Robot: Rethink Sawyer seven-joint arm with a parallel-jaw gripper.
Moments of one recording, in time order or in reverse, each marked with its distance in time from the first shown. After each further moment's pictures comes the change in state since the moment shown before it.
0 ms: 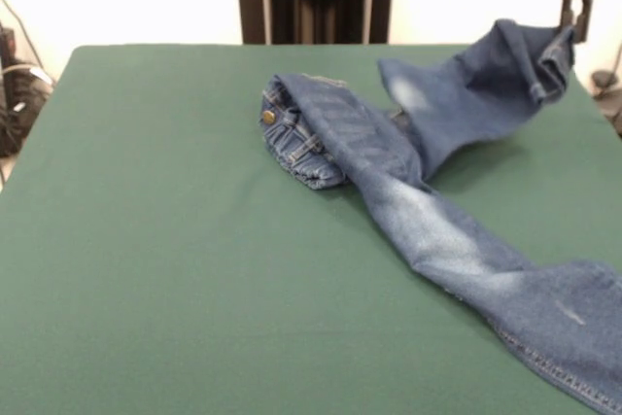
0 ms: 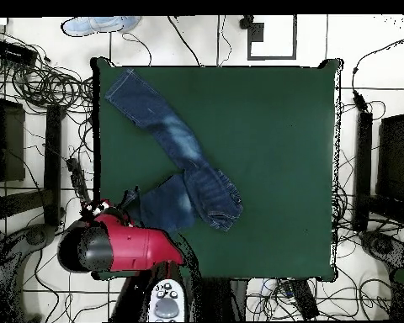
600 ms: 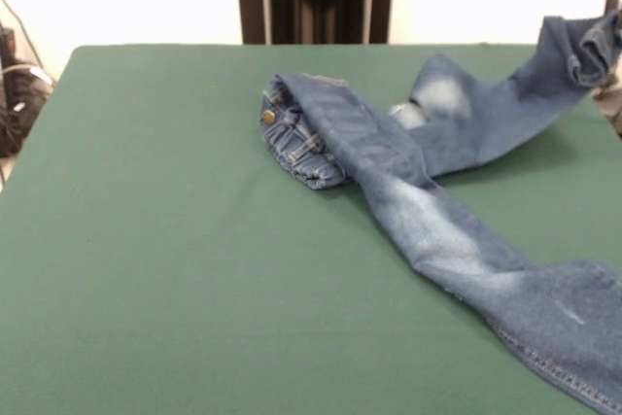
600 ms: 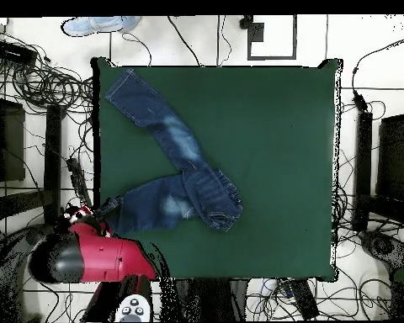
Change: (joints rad) arm 0.137 -0.004 -0.038 0.000 0.142 0.000 0.001
